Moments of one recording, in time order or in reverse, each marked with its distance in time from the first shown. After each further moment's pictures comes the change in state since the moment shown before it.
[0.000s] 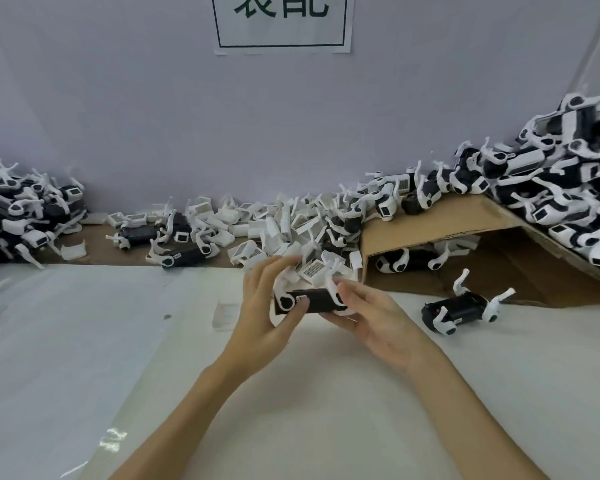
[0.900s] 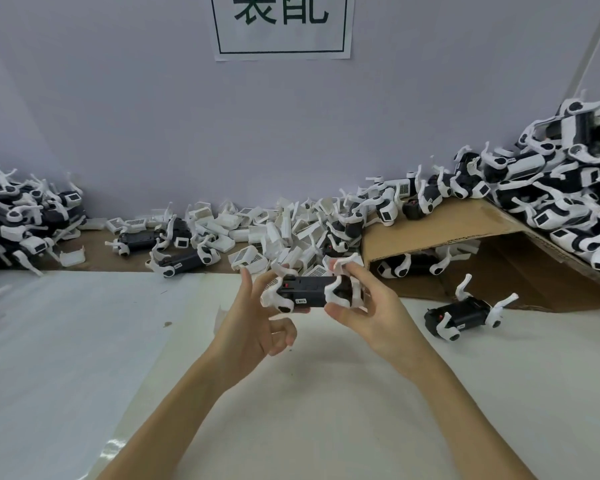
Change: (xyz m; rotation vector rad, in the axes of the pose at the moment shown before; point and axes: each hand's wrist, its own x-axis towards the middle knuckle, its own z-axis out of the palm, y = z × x) left_hand 0.012 0.011 -0.020 -0.891 -0.134 -0.777; right_hand -0.010 -0.005 0.008 -0.634 0.062 -0.322
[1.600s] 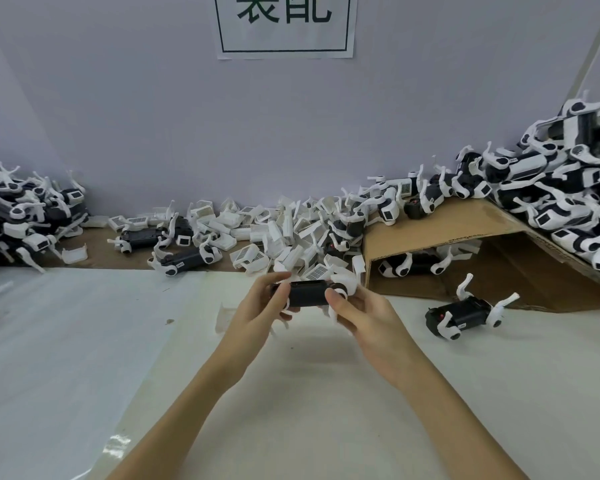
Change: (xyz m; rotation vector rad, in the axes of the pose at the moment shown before) left_hand -0.007 -0.006 0.005 0.423 0.159 0.327; right_hand 0.001 0.013 0.018 0.358 0.032 0.197
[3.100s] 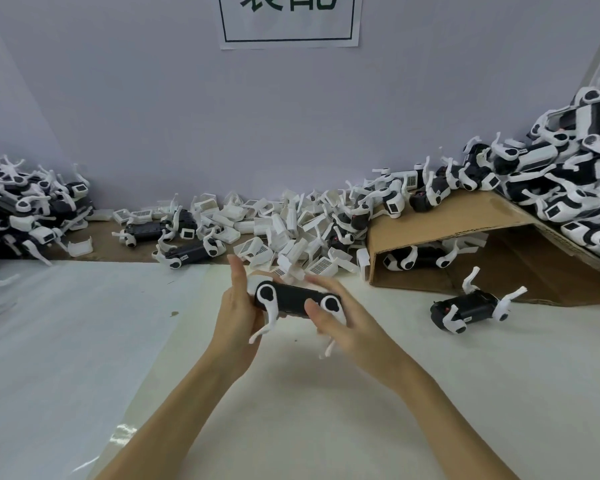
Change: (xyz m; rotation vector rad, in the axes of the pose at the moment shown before) left_hand 0.010 -0.005 -0.005 -0.317 0.185 -0.120; right_hand -0.018 -0.004 0.024 -0.386 -0.187 -0.059
